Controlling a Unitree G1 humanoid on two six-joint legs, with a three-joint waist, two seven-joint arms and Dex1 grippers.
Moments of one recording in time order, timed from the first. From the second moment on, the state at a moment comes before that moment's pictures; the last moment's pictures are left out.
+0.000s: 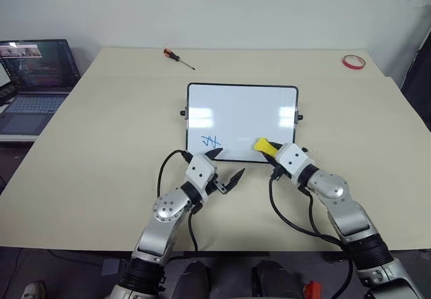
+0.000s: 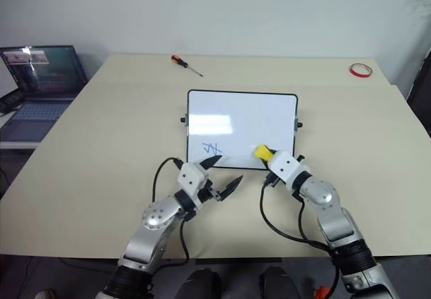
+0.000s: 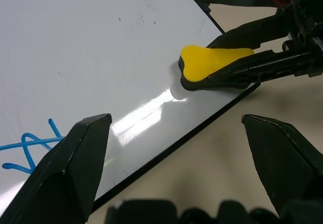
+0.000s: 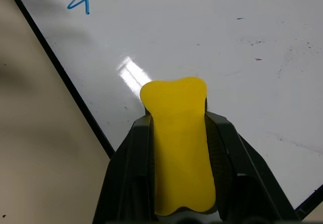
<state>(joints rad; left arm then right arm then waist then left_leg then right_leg) -0.14 0.22 -0.19 -0.04 -0.08 -0.03 -0.53 -0.28 -0.42 0.21 -0.04 -0.16 0.09 0.46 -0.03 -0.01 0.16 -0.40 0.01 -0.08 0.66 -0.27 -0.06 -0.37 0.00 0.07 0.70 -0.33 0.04</state>
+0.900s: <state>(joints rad) -0.14 0.20 -0.19 -0.04 -0.08 -0.03 -0.54 -0.14 -0.58 0.11 -0.20 -0.12 0.26 0.52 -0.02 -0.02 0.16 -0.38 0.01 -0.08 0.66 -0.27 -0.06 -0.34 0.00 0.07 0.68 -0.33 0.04</state>
